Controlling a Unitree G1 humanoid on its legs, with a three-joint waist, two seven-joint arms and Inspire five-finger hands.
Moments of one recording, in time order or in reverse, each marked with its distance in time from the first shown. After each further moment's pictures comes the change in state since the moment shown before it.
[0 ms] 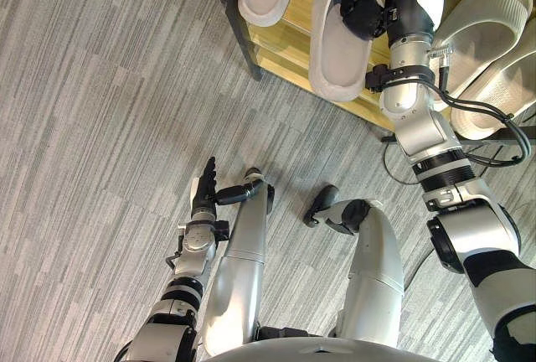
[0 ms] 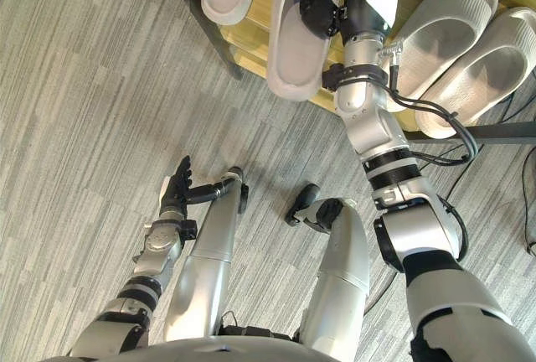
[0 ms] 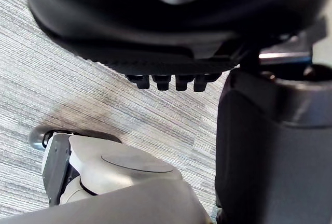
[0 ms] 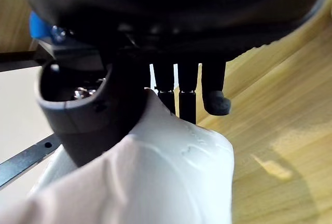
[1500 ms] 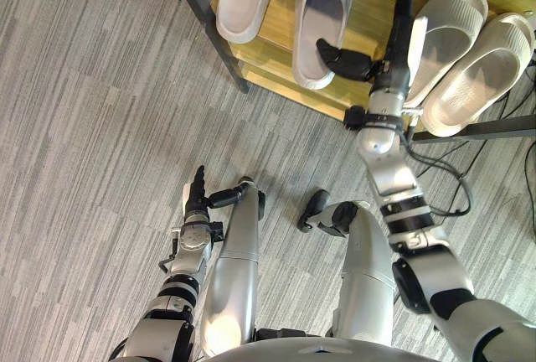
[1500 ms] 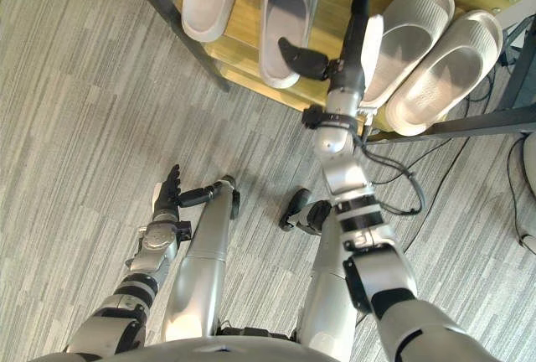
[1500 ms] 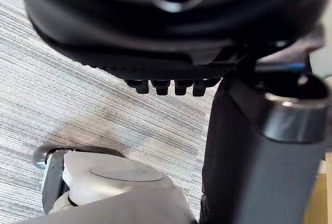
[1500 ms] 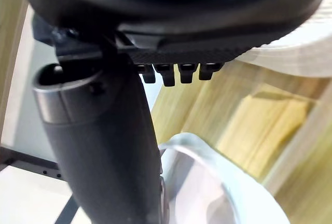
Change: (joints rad) left arm -0.020 0.024 0.022 0.054 0.022 0.070 0.054; right arm 0.372 0.293 -0.143 -0.272 0.273 -0.073 0.006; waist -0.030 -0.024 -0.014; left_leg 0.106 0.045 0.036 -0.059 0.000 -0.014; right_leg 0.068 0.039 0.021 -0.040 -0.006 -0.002
